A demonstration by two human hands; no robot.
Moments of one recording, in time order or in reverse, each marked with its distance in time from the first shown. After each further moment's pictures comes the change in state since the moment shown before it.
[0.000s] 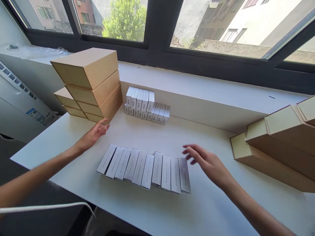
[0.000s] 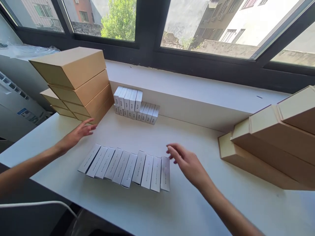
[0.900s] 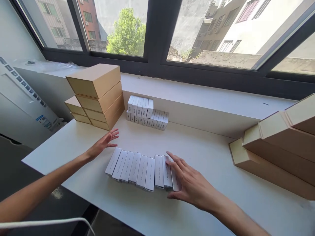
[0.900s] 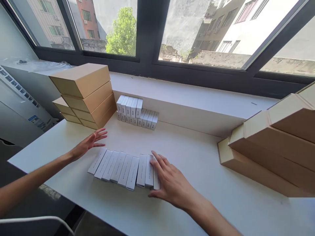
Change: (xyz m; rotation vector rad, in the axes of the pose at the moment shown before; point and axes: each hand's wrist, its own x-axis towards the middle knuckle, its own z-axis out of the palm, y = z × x) left_hand -0.013 0.003 0.024 -0.170 -0.207 0.114; right_hand -0.030 -0.011 0.031 -0.579 -0.223 -0.464
